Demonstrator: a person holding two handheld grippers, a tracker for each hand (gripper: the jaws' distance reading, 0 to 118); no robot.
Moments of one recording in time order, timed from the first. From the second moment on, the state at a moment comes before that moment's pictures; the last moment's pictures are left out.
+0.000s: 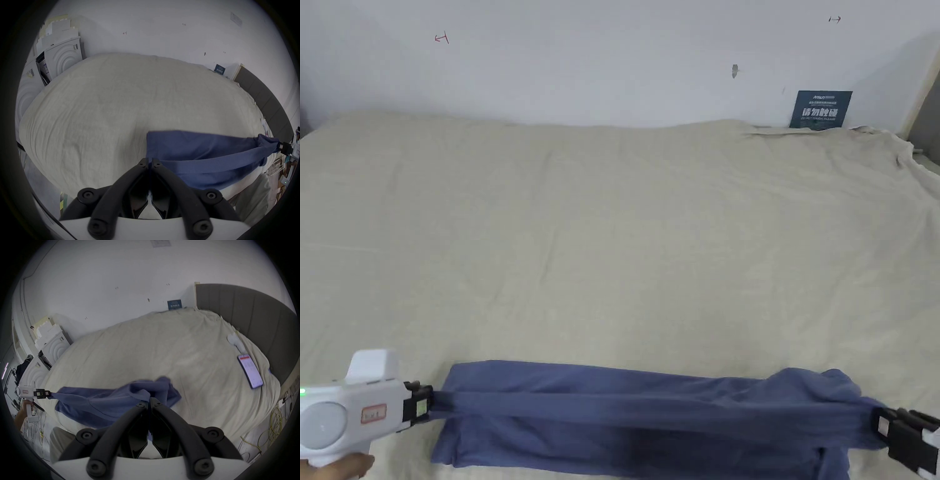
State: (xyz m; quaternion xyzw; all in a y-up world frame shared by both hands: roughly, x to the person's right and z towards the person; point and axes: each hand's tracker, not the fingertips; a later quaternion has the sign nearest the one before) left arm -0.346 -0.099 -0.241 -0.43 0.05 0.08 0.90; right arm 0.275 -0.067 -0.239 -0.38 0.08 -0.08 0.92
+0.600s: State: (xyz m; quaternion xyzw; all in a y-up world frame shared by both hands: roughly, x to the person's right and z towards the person) left arm -0.331 -0.151 -0.221 -0.47 0.06 0.03 0.88; right arm 0.266 -0.121 -0.230 -0.43 0.01 -0.07 0.90
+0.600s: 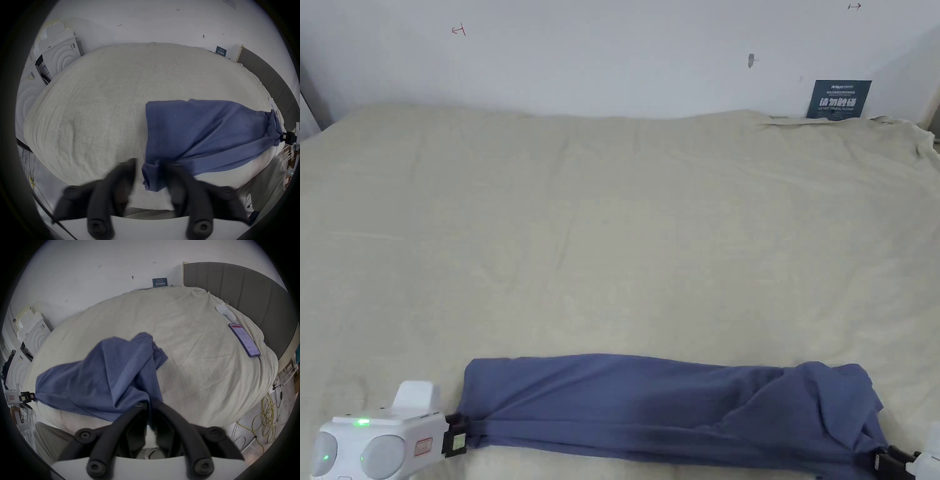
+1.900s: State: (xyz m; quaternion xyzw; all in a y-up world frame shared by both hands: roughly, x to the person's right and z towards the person) left arm -0.346 -0.090 -0.277 -0.45 -0.04 0.14 0.88; right arm 0.198 -0.004 -0.244 -0.20 0.01 0.02 0.98
